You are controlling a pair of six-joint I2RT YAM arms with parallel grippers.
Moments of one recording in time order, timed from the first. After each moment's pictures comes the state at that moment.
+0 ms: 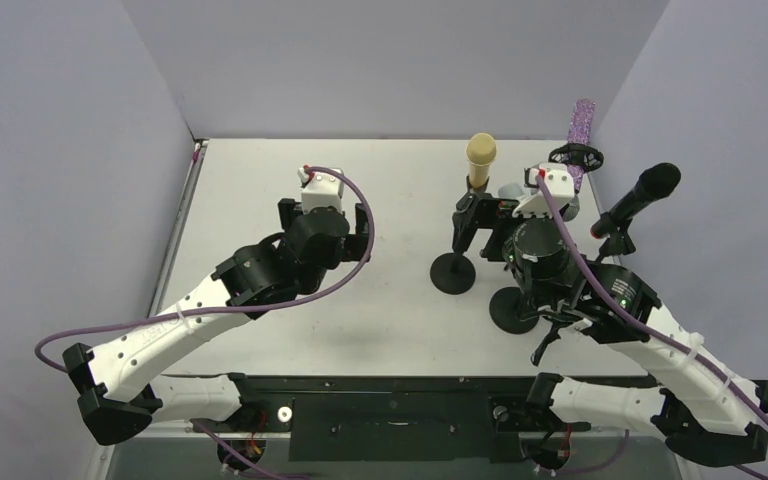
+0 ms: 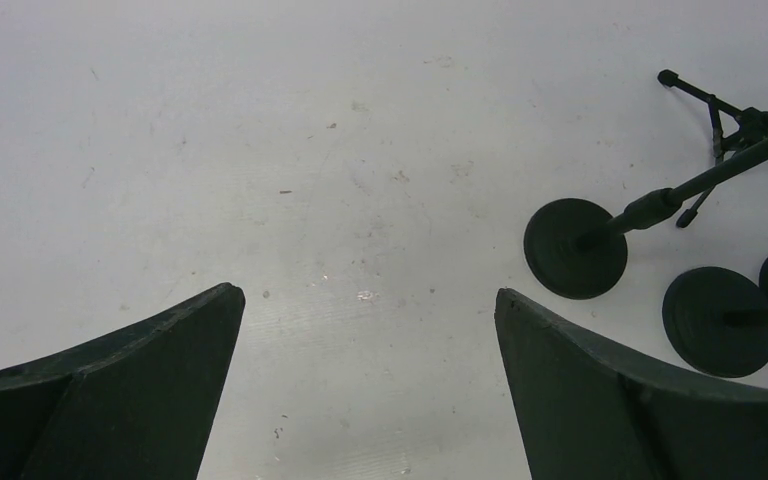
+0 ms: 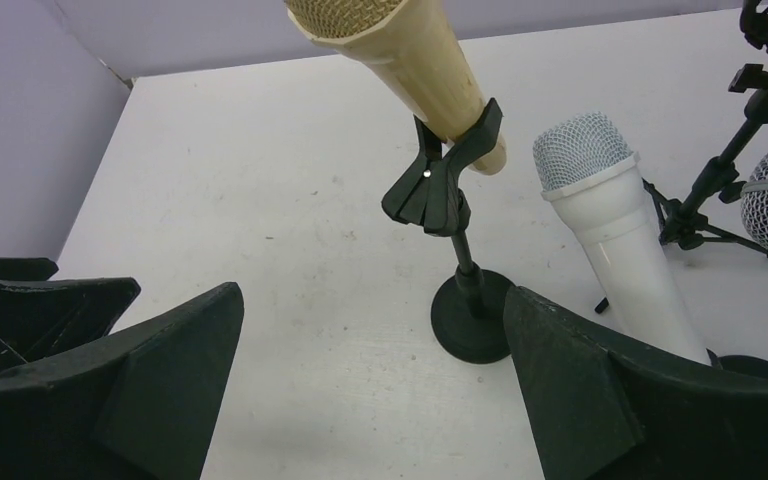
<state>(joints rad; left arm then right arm) -0.99 1.18 1.31 -0.70 -0.72 -0.51 1.00 0.98 1.41 -0.80 0.76 0.53</state>
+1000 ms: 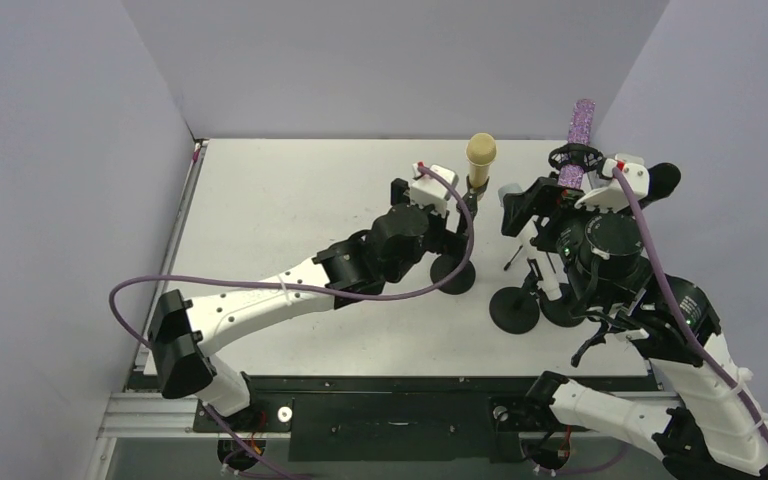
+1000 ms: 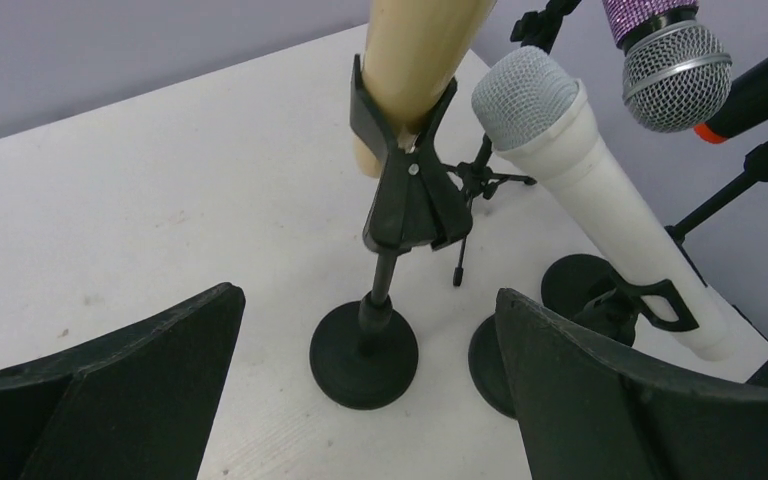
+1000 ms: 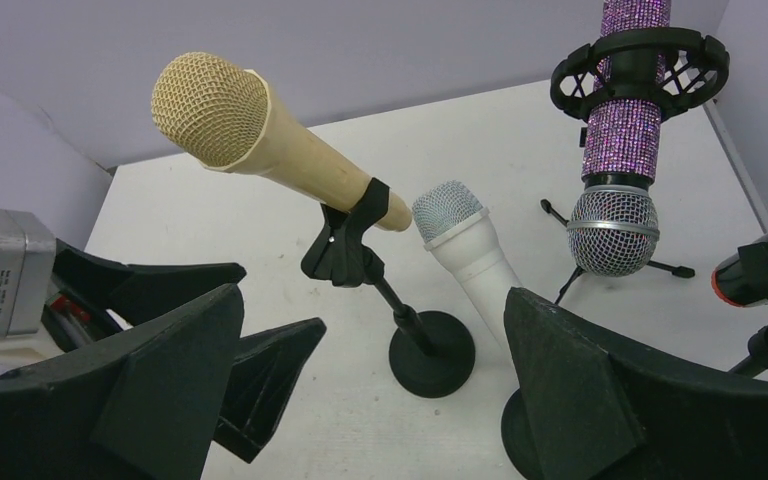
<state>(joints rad) -1.12 1.52 1.40 -0.09 -0.51 -0.26 0.83 0.89 1.51 -0.86 0.73 0.45</state>
